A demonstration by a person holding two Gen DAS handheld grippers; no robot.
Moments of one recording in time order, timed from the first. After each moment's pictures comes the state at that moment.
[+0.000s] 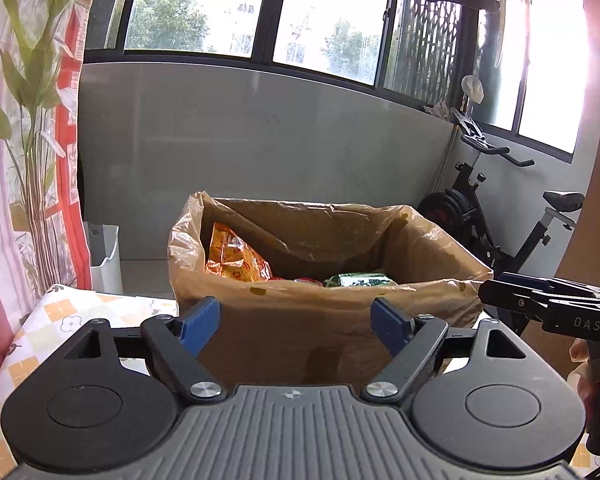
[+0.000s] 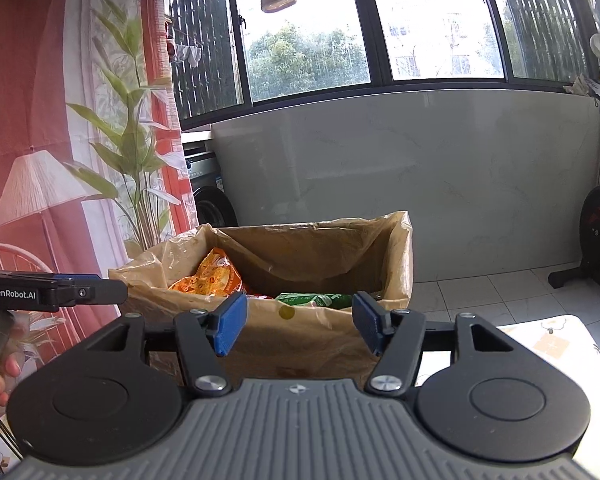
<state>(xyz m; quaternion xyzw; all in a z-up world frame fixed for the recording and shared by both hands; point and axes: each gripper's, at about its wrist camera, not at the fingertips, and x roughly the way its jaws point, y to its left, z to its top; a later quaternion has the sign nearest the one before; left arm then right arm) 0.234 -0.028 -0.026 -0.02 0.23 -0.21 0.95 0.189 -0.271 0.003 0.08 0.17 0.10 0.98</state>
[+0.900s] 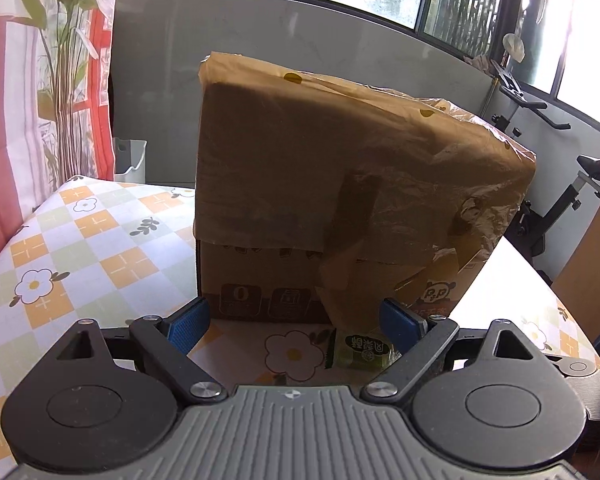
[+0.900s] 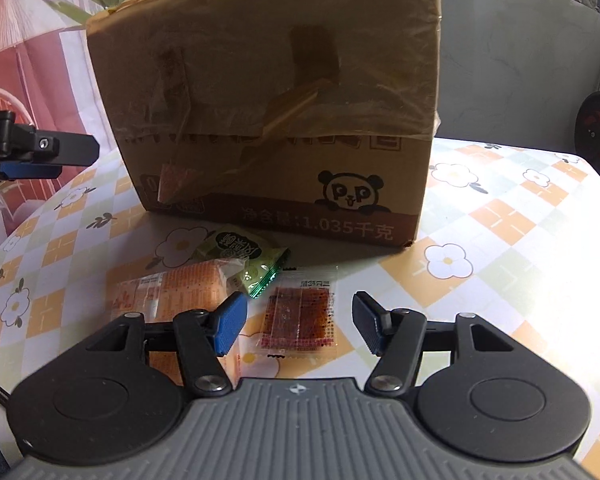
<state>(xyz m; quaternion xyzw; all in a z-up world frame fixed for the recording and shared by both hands) 0.215 -0.026 -0.113 -0.03 0.32 -0.16 0.93 0.160 -0.229 -0.145 0.04 0.36 0.09 0.93</state>
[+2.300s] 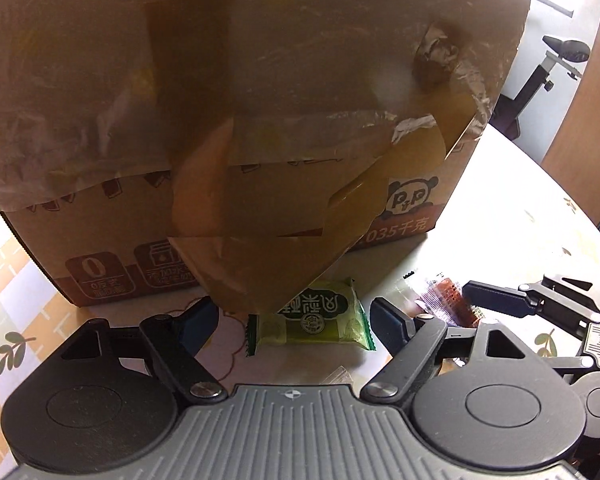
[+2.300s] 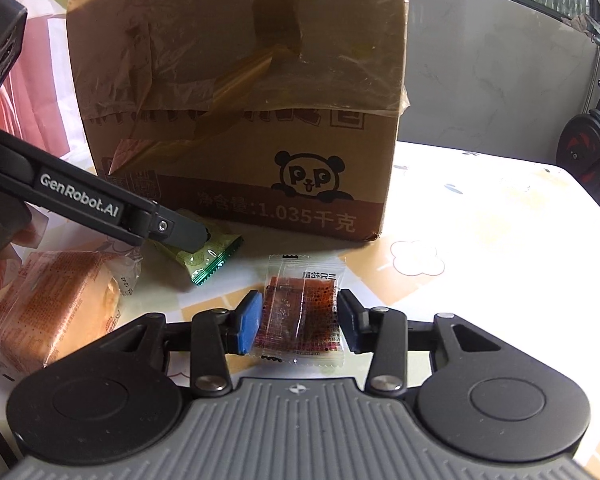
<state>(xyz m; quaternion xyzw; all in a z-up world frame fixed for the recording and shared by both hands) 0.274 -0.127 -0.190 0.08 0.42 -0.24 0.87 0.164 -0.249 -0.175 0.01 0.33 0.06 0.94</state>
